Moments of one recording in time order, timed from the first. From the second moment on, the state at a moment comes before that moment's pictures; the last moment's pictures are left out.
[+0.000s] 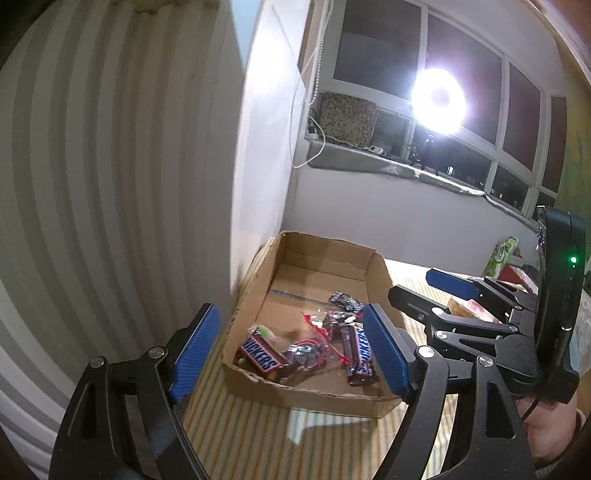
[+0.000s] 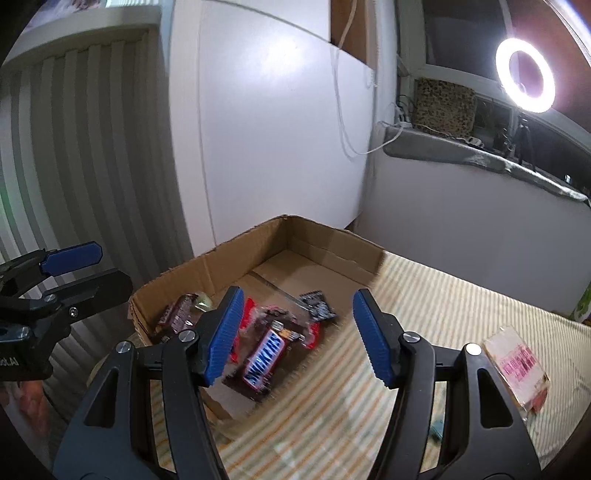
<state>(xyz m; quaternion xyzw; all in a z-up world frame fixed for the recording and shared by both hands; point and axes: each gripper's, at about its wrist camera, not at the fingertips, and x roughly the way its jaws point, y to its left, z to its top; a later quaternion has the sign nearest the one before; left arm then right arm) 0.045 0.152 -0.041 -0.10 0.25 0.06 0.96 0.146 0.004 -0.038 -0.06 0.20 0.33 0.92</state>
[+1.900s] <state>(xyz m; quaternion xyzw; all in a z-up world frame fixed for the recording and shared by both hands) 0.151 -0.056 -0.114 0.01 0.36 -0.12 0.92 0.214 -0.241 -0.131 0.00 0.35 0.12 0.93</state>
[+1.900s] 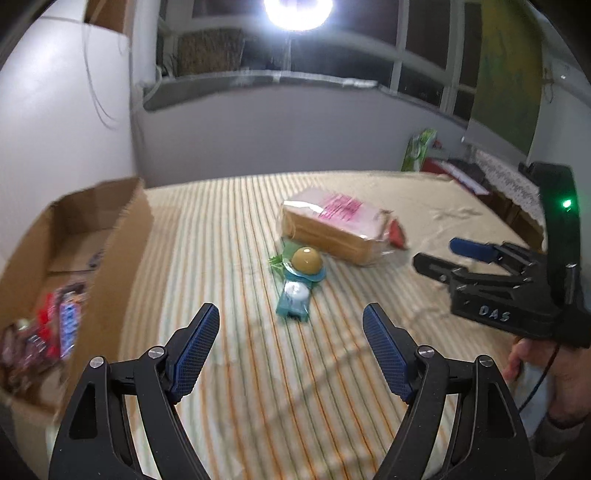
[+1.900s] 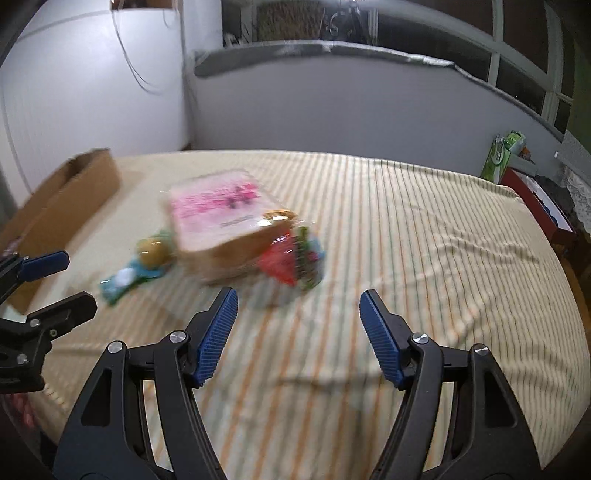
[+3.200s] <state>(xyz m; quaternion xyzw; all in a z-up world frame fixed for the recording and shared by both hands) 0.144 -0.031 -0.123 -0.07 0.40 -0.16 0.90 0.161 -0.262 -0.129 0.05 0.33 0.15 0.93</state>
